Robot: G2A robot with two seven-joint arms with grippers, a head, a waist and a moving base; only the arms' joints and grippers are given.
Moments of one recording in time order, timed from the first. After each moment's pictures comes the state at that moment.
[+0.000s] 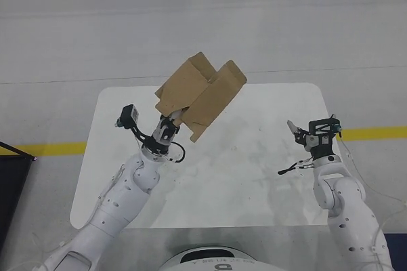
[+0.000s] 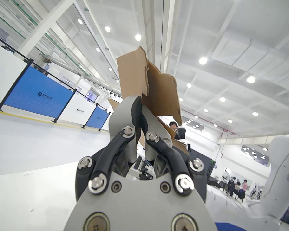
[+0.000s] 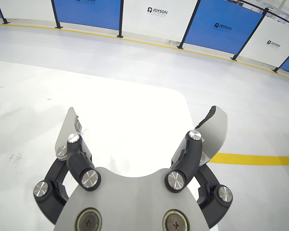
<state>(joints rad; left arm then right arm) 1.22 -1.24 -0.97 -1.35 0.65 -0.90 0.64 -1.73 -1.15 1.59 -1.81 -1.31 -0.02 0.00</state>
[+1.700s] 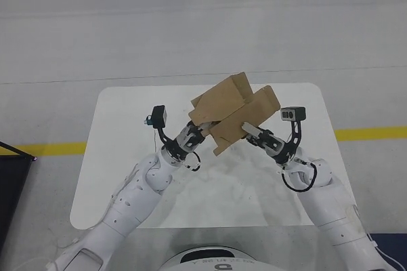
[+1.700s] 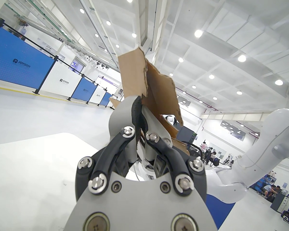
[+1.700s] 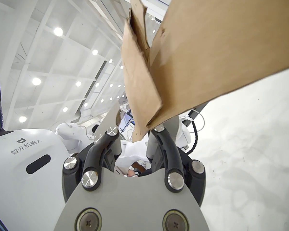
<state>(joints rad) 1.21 -1.32 -0.94 -1.32 0.62 -0.93 0.41 -1.42 -1.14 1.29 -1.54 0.50 -0.73 0.81</state>
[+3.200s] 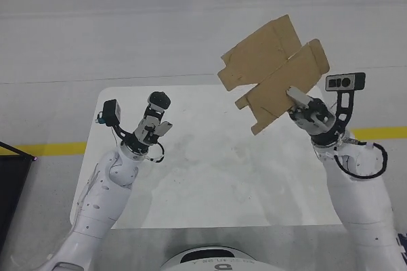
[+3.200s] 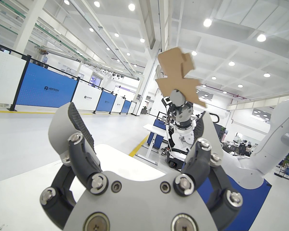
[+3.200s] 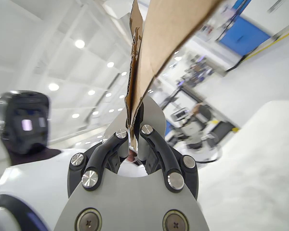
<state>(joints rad) 1.30 -1.23 -1.24 -1.43 0.70 -1.01 0.37 -1.42 -1.10 1.52 -1.83 0.98 -0.31 1.00</state>
